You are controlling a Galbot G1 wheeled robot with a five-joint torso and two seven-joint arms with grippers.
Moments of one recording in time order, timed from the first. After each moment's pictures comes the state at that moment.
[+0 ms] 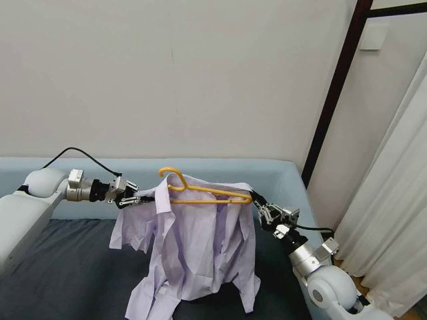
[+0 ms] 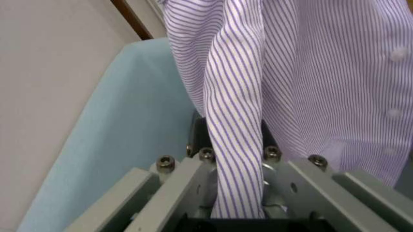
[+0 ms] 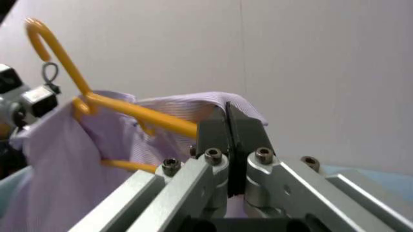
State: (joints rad) left arm 0.18 -0.67 0.10 -1.14 -0.57 -0.31 1.38; right arm -1.01 0.96 0.15 1.93 0.71 0.22 -0.18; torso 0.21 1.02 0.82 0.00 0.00
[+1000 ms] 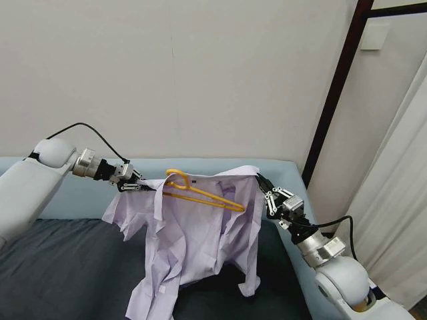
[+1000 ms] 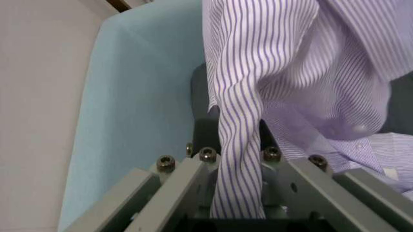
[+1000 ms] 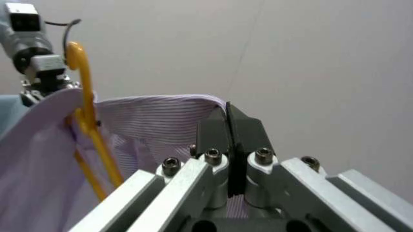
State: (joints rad) left arm -0.08 -0.76 0.27 -0.97 -0.41 -0.39 1.46; right arm -1.01 0.92 0.19 2.02 0.28 0.26 -0.06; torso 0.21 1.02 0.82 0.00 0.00
